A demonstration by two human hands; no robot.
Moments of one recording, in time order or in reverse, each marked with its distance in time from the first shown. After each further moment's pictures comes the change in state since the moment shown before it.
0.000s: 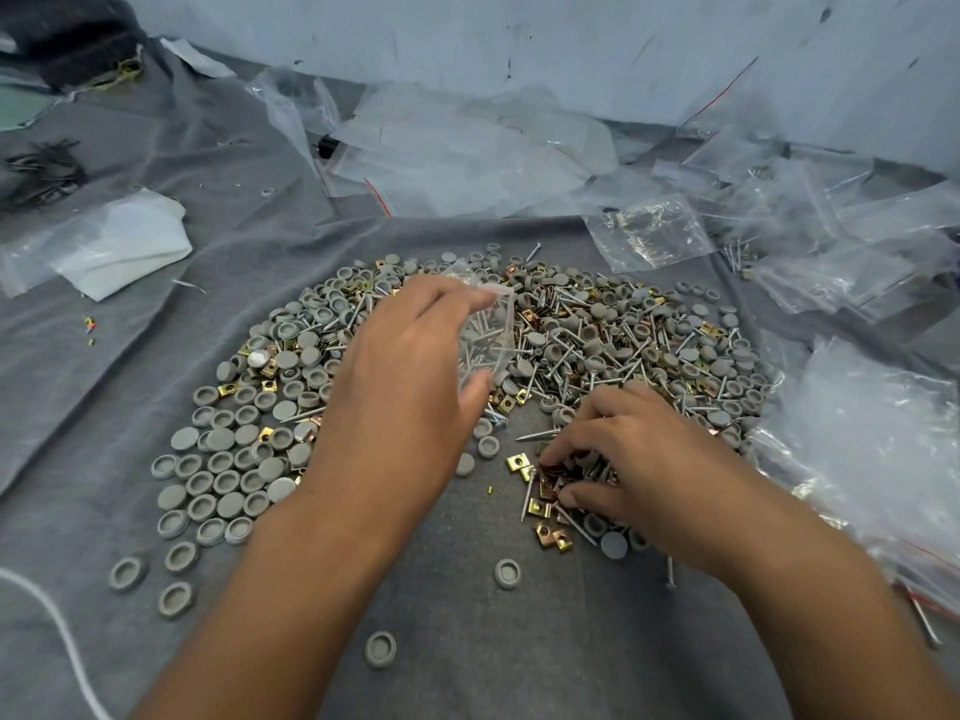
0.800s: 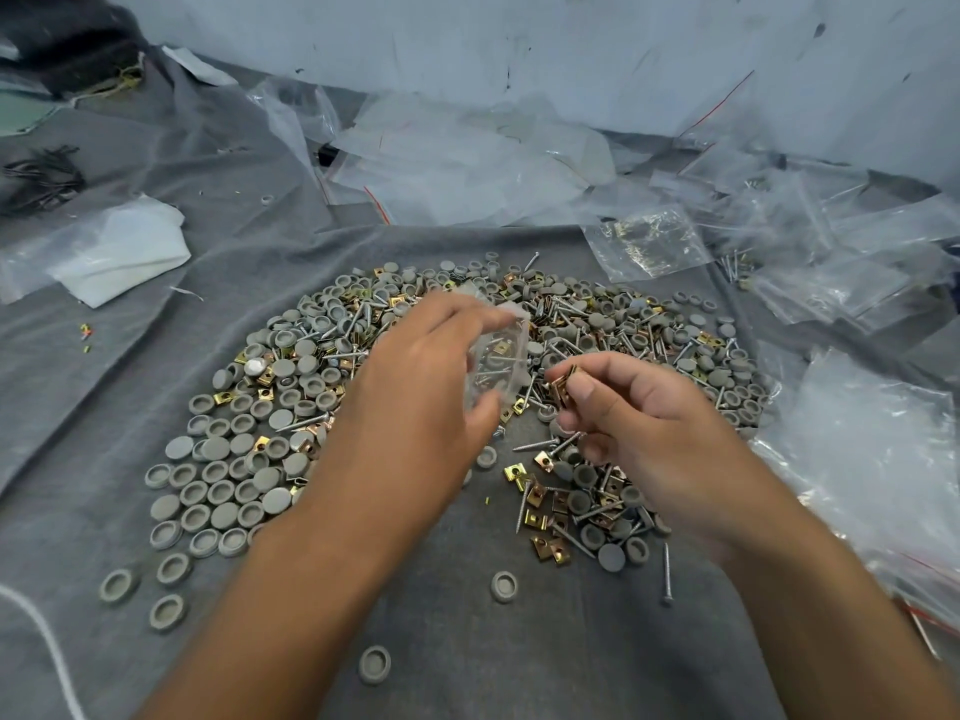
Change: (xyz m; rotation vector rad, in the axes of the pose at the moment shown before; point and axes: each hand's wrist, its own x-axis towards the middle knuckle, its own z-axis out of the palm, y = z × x) left_hand -0.001 -0.001 0.002 -0.091 -0.029 0.047; right_hand 0.009 -0.010 -0.007 1.291 0.242 0.121
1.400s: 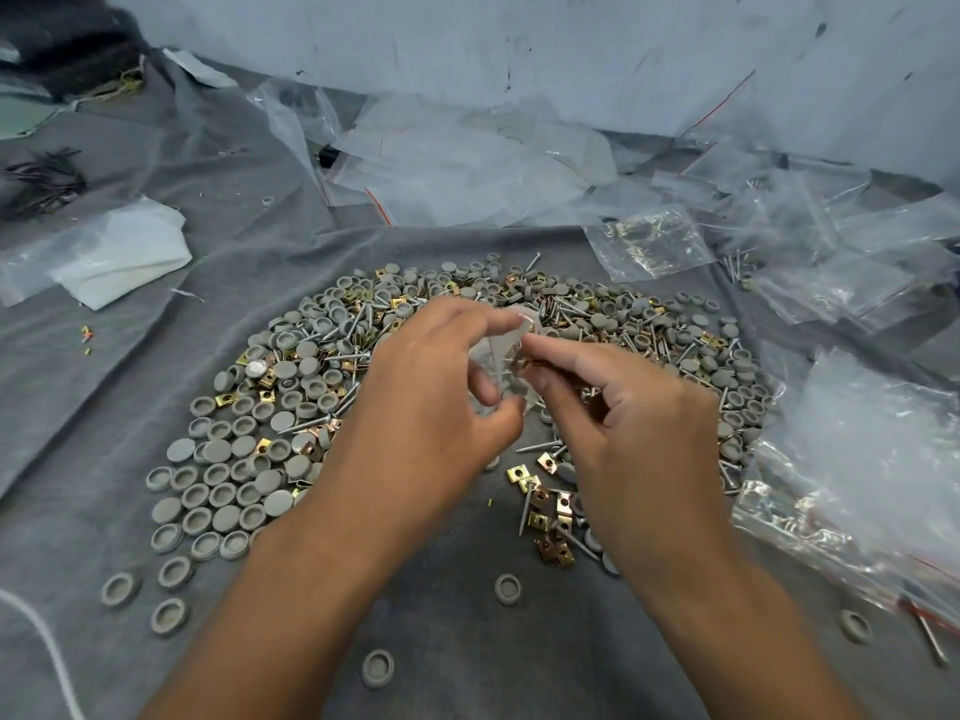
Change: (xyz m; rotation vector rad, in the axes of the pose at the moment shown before) left_hand 0.002 0.004 0.000 -0.198 -0.031 -0.043; right_hand -0.008 -0.008 0.043 -0.686 0.467 -0.573
